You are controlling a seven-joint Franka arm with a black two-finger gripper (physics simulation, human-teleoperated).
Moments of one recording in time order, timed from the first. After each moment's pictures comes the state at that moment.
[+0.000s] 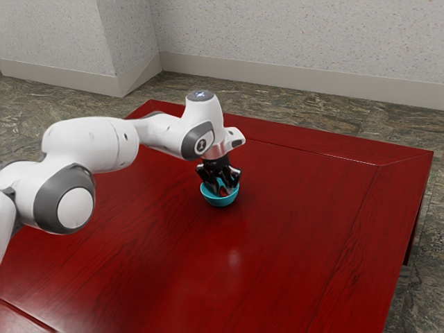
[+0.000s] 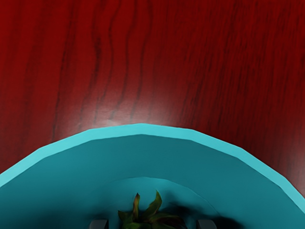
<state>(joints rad) 0.00 0.93 -0.12 -1.13 0.11 2.17 -0.25</state>
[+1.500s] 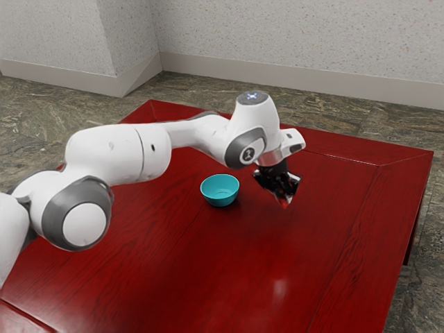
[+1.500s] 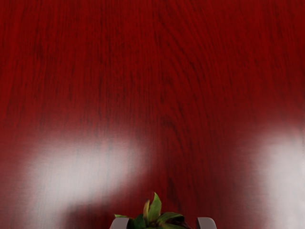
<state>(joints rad) -0.14 0.95 -0.26 -1.04 0.19 2.19 -0.33</state>
